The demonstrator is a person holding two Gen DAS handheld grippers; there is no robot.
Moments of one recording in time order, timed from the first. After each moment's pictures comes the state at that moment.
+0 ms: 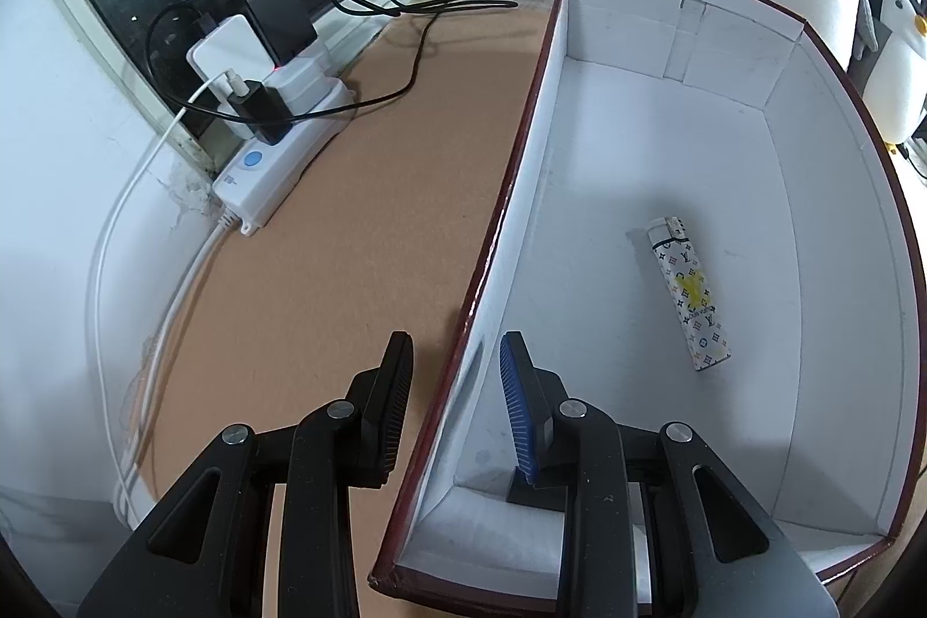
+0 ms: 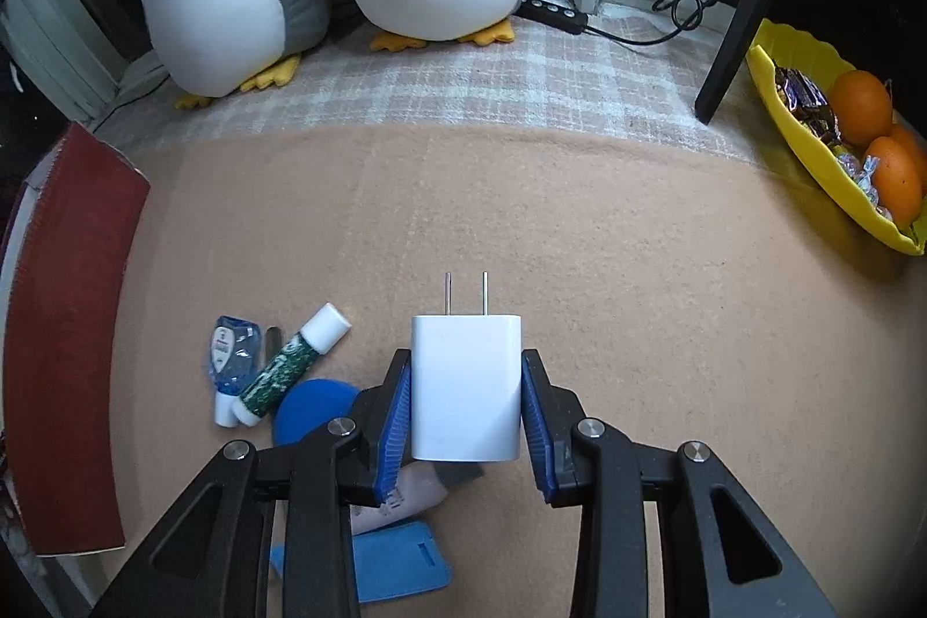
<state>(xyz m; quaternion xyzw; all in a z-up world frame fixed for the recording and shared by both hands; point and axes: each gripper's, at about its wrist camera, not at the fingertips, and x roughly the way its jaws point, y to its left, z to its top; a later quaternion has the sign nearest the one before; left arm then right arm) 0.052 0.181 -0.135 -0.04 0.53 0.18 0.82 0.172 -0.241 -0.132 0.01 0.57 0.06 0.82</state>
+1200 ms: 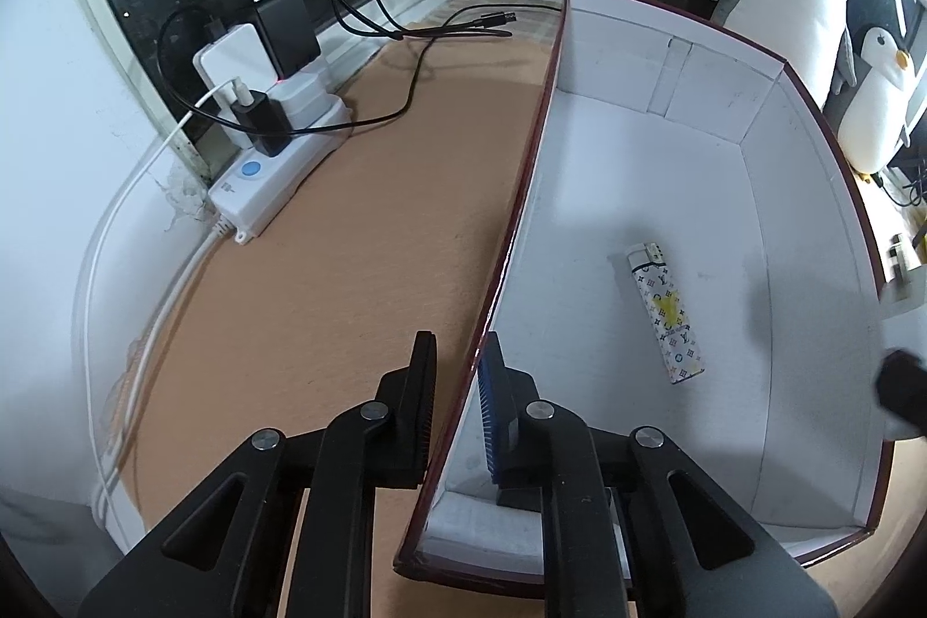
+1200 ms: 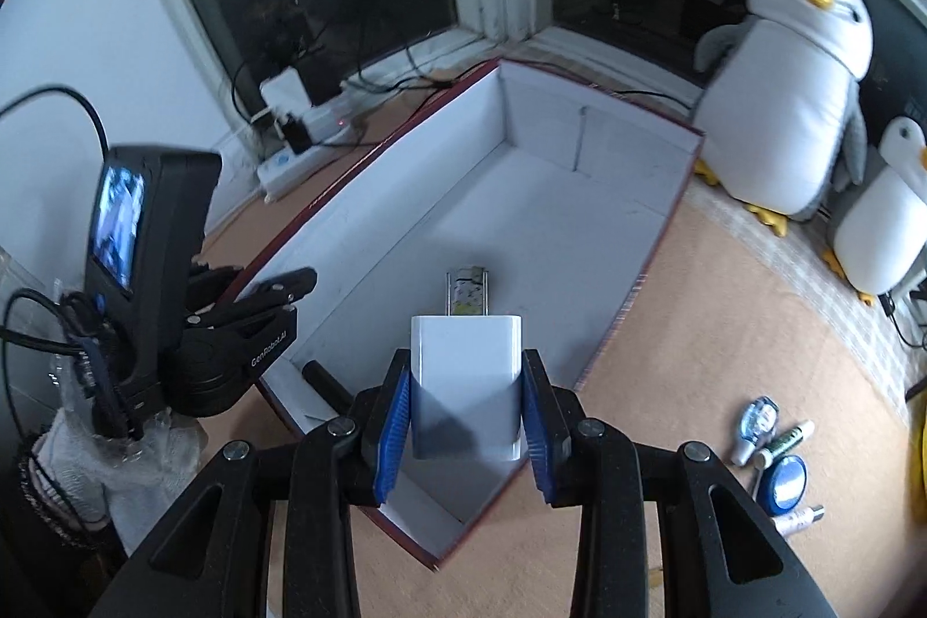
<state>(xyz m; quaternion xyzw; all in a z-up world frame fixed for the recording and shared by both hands) 0.043 0.190 -0.126 -0.07 0.50 0.16 0.85 0.044 0.052 -0.062 -0.16 0.48 0.34 0.79</state>
